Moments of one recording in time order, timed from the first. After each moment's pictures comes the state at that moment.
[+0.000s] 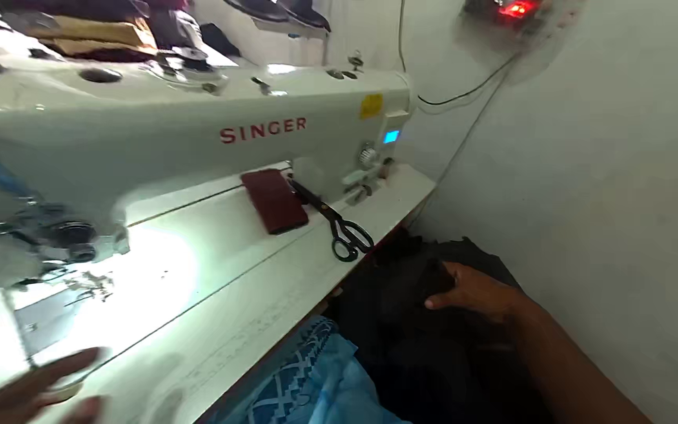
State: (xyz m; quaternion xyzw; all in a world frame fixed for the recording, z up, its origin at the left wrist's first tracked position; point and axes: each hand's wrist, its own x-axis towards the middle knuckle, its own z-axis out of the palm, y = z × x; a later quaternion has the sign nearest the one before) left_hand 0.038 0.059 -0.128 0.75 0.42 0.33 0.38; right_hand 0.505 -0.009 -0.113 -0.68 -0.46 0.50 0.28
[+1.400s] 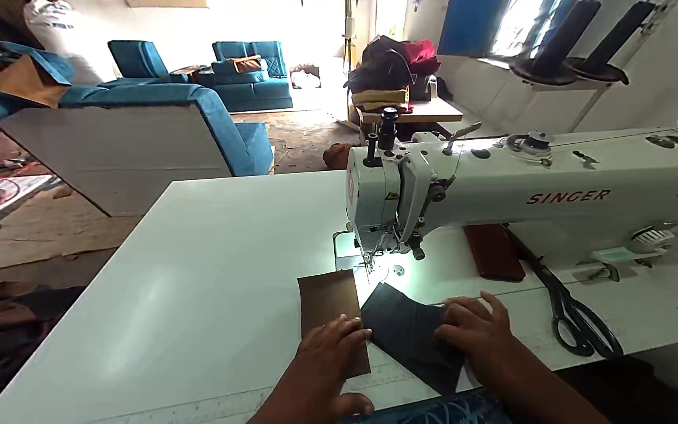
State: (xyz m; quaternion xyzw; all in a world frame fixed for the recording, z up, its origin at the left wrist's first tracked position) left_hand -0.003 0.057 -0.199 0.82 0.49 0.24 0.15; right_hand 0.300 0.129 -0.192 -0.36 -0.90 0.01 0.23
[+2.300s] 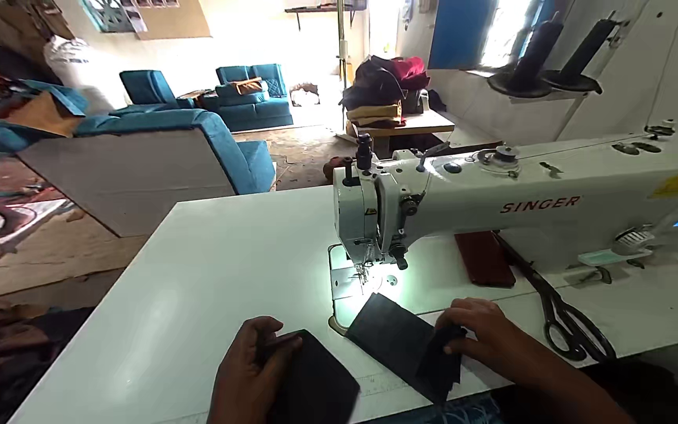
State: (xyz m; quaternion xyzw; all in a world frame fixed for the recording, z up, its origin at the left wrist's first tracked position) left_hand -0.026 0.038 -0.150 0.59 0.65 0.47 0.12; right_hand 0.317 0.151 -0.149 -0.39 -0.86 0.28 0.16
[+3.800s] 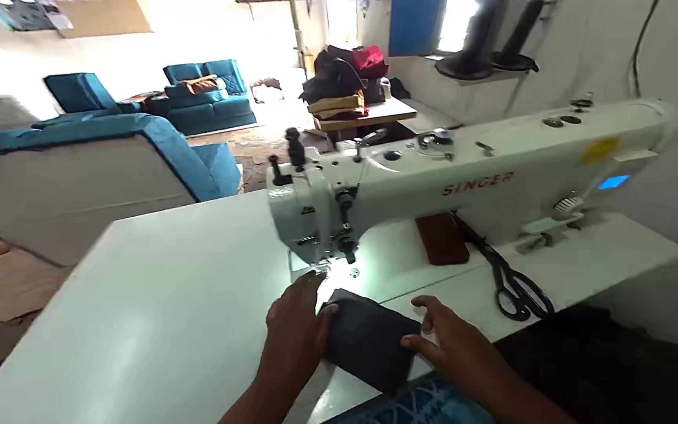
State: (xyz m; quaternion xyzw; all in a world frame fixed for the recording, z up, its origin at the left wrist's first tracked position) left_hand 0.048 0.117 -0.165 0.75 0.60 0.28 0.06; right_hand 0.311 0.106 -0.154 -0.59 -0.72 0.34 0.13
